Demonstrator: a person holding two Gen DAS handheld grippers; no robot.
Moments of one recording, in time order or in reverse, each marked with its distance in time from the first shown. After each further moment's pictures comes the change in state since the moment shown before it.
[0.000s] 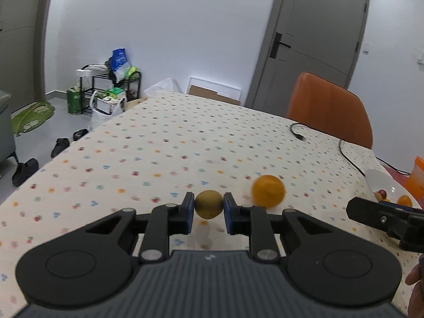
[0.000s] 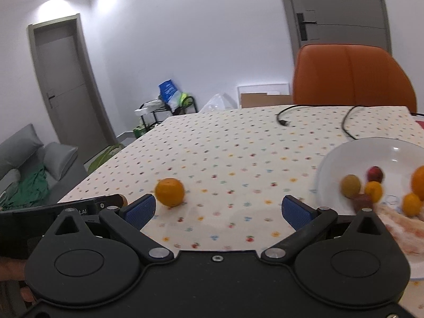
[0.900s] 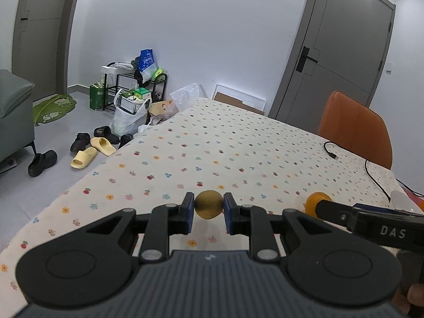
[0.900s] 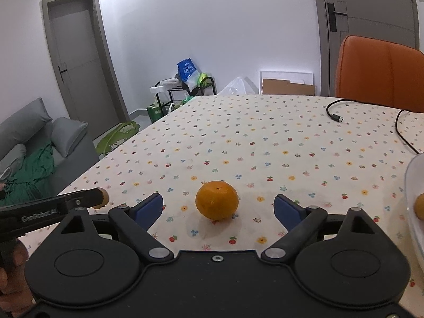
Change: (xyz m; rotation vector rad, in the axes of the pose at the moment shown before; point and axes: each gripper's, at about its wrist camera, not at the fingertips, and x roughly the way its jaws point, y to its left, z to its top) left arm -0.009 0.056 0.010 -0.079 -0.027 0.066; right arm 0.064 0.054 0.009 -0.073 0.086 0.039
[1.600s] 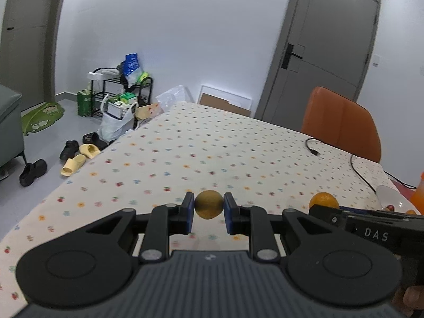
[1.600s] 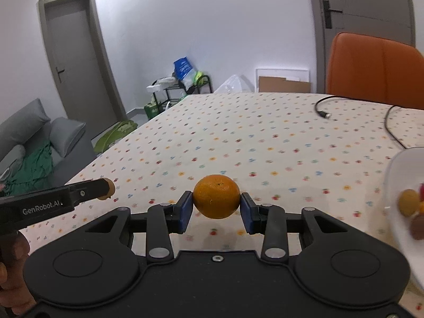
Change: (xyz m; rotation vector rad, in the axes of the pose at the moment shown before) left arm -0.003 -0.033 0.002 0.055 -0.005 -0.050; right arm -0.021 -0.020 0.000 0.016 0.003 -0.010
